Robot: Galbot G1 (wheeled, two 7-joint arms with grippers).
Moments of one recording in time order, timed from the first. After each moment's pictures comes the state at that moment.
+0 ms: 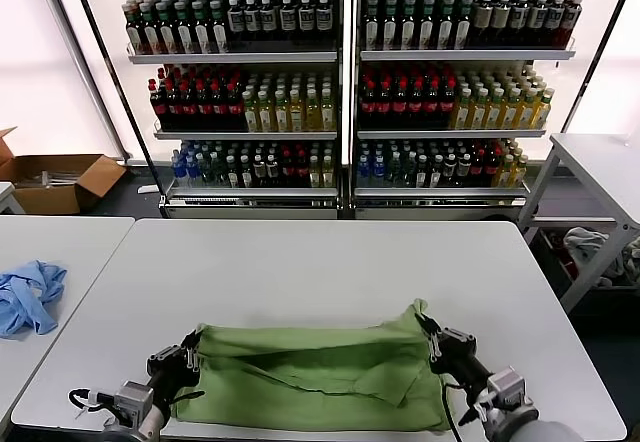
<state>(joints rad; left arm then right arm) 1.65 -0.83 -0.44 -2.22 -0.44 0.37 -0.34 -1.57 0.77 0.38 2.20 0.46 -0.22 0.15</state>
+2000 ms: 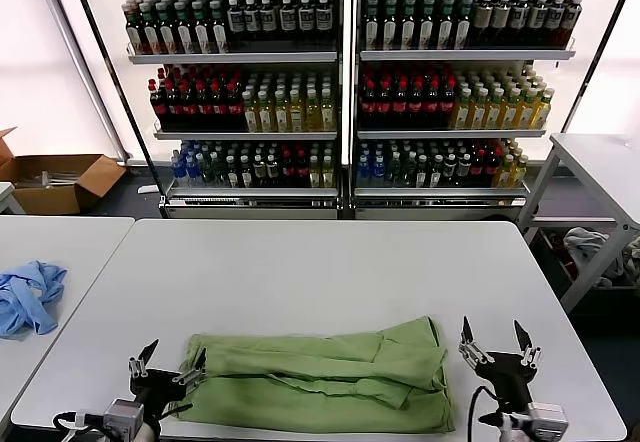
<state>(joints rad) 1.74 -0.87 -0.47 -2.24 -0.49 0.33 -0.43 -1.72 0.90 0.48 2.22 0.54 -0.03 0.54</state>
